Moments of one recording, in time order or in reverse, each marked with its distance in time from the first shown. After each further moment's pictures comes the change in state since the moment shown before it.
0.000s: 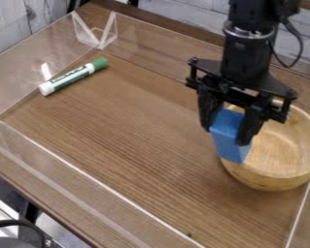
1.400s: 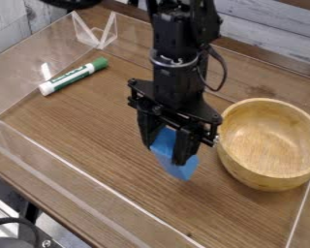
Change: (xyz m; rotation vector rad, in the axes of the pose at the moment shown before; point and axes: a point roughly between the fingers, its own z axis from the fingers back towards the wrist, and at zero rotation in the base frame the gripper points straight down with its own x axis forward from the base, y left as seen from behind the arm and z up) arm -0.032 0.044 -0.024 0.008 -0.037 -0.025
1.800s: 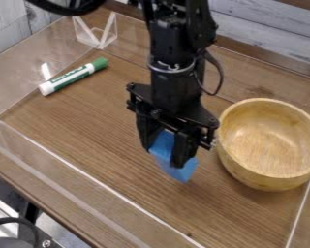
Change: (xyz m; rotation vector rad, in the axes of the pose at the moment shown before) arm 0.001 0.003 -0.005 -0.004 -0.012 -0.002
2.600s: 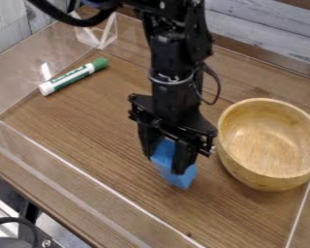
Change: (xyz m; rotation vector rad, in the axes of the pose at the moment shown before) arm 0.003 0.001 -0.016 -0.018 0.018 0.012
